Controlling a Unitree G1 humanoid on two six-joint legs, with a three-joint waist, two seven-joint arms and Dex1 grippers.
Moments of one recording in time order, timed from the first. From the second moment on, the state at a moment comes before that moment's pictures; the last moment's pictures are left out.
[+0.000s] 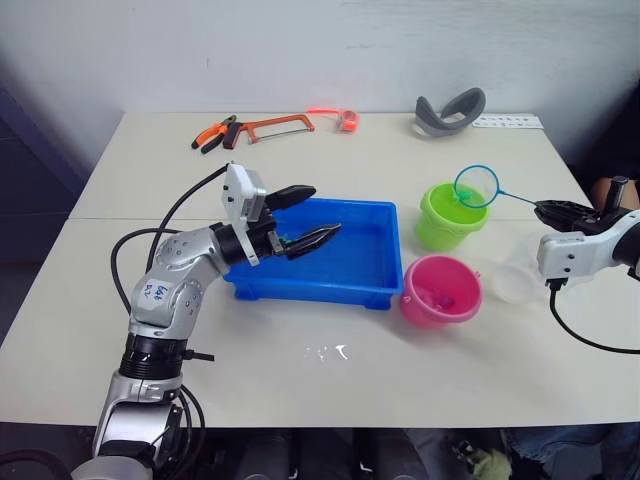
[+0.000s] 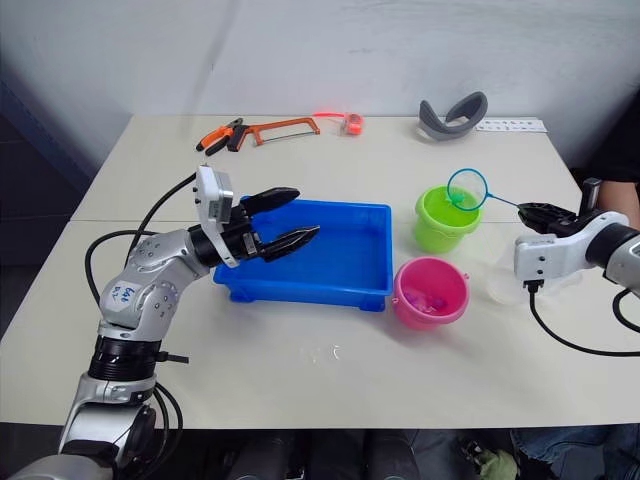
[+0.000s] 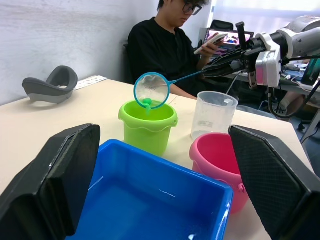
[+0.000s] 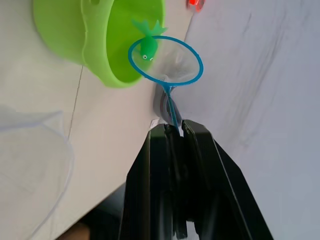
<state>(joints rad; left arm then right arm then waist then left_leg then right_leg) -0.59 0.39 0.01 -0.07 -0.51 0.41 -0.78 -0.38 -1.25 -0.05 0.34 -0.59 -0.67 0.34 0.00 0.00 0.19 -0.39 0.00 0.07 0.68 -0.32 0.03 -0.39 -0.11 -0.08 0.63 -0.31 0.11</state>
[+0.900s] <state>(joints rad) -0.61 0.37 0.00 -0.03 -0.51 0.39 -0.83 -0.45 -1.35 0.06 0.43 -0.80 -0.79 -0.07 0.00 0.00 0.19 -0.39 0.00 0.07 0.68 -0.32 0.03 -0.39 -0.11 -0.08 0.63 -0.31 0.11</state>
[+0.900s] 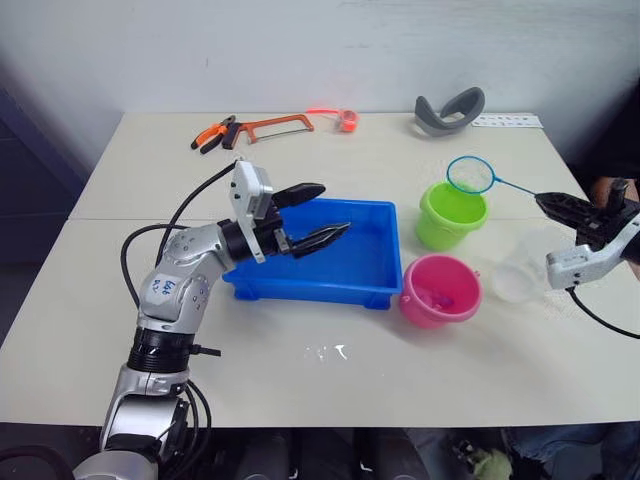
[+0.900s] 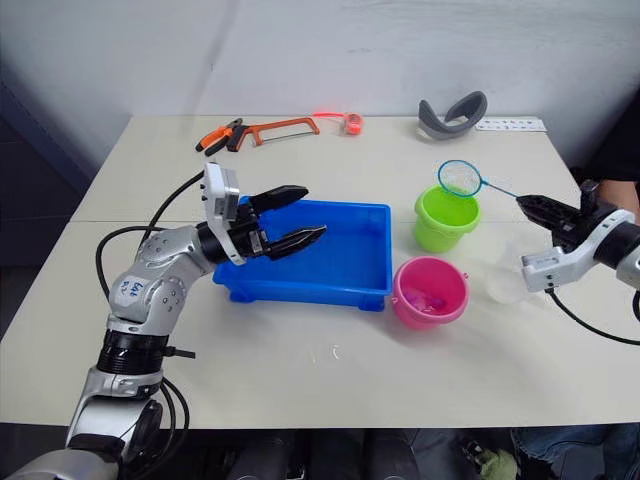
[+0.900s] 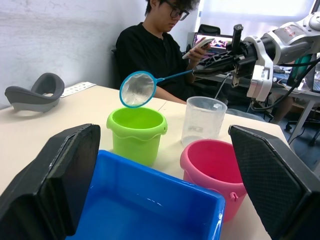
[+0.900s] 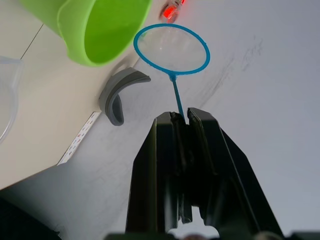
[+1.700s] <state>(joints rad) -0.08 0.64 0.46 -0.07 -0.60 0.26 -0.93 -0.57 -0.95 0.26 -0.25 0.43 0.49 0.82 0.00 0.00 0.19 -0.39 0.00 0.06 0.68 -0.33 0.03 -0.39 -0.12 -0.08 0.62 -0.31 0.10</state>
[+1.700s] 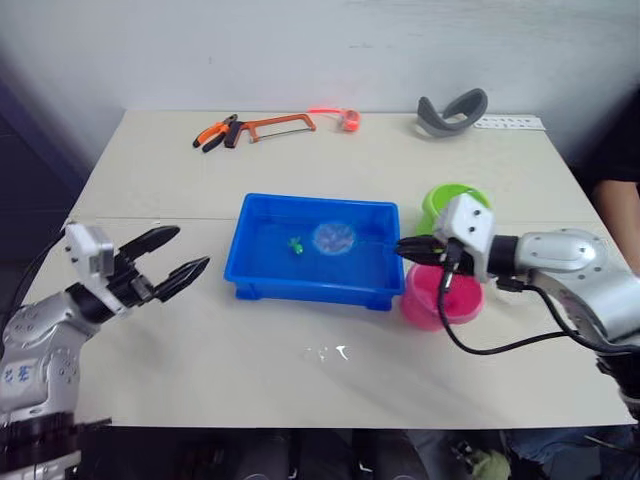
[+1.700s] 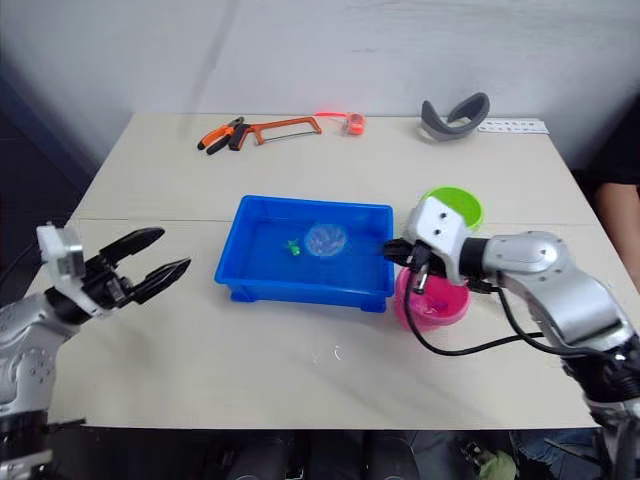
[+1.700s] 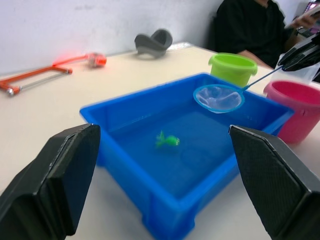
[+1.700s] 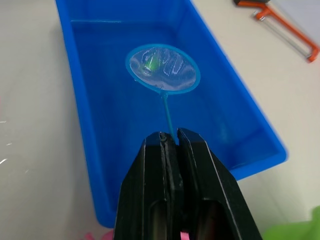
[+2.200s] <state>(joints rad) -0.03 0.64 0.42 -0.17 -0.59 0.25 -0.91 -0.71 -0.75 0.43 -0.04 0.12 0.44 0.88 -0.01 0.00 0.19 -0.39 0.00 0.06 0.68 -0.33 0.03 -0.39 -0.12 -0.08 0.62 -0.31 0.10</state>
